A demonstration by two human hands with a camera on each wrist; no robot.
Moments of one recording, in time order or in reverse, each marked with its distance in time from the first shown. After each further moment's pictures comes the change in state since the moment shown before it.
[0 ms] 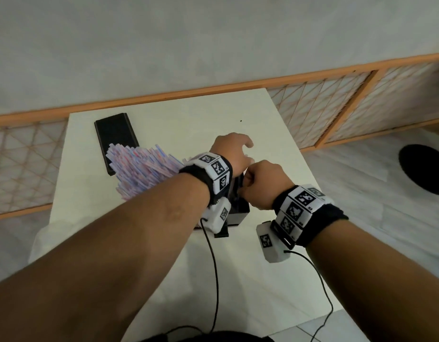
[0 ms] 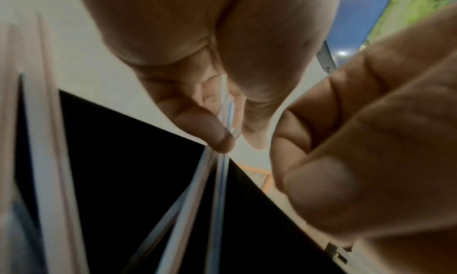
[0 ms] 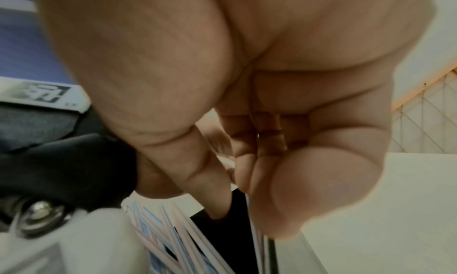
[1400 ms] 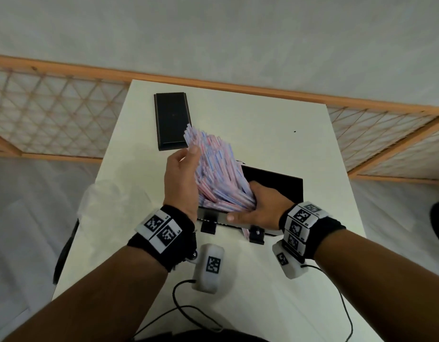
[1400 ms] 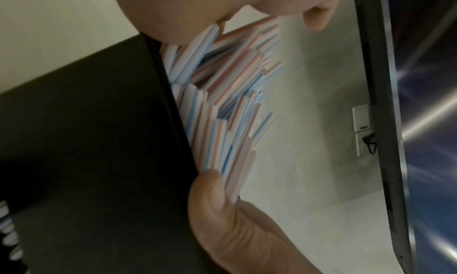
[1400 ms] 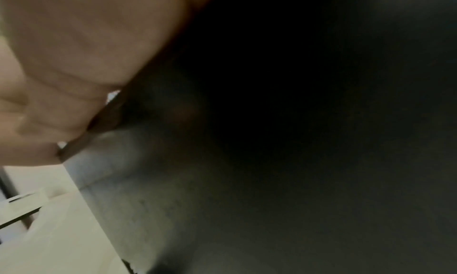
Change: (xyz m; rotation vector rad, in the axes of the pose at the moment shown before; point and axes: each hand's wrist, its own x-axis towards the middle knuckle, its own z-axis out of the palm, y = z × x) left_hand -0.130 -0.134 -0.028 -1.405 0.746 -0.399; right_hand 0.038 -0.044 0.082 -0.081 -0.385 -0.262
